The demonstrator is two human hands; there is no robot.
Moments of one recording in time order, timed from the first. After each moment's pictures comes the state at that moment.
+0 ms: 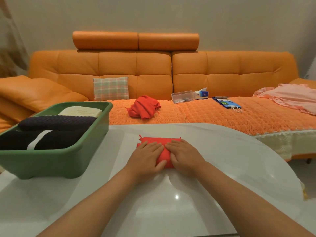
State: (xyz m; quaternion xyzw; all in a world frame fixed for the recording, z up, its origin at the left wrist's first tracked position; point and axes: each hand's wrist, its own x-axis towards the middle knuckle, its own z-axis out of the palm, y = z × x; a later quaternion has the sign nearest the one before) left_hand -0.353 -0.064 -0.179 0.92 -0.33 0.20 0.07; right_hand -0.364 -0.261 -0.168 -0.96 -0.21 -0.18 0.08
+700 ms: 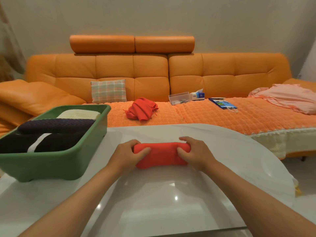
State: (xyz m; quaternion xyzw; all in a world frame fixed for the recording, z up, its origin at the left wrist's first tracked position) left_hand -0.359 -0.023 -0.149 0.89 -0.15 0.12 0.40; right_hand -0.391 -0.295 -0.145 -0.94 -0.05 -0.16 0.31
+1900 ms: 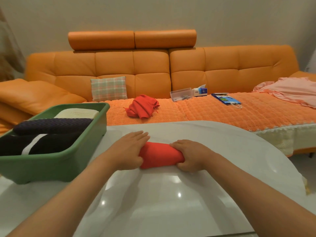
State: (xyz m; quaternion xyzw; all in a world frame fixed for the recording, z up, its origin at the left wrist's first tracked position) left_hand -0.344 -0.023 -0.114 0.95 -0.32 0.04 -0.01; right_hand -0.368 -0.293 -0.143 -0.97 -0.21 -0.01 0.09
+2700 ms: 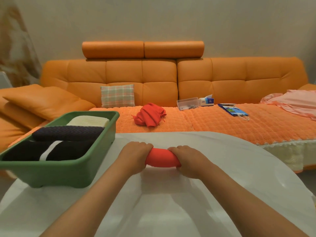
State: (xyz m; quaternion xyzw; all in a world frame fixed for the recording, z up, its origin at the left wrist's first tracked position) left_hand -0.339 -0.028 -0.110 0.96 -0.25 0.12 -0.05; right_hand -0.366 -0.255 -0.123 -0.98 -0.20 -0.06 0.07
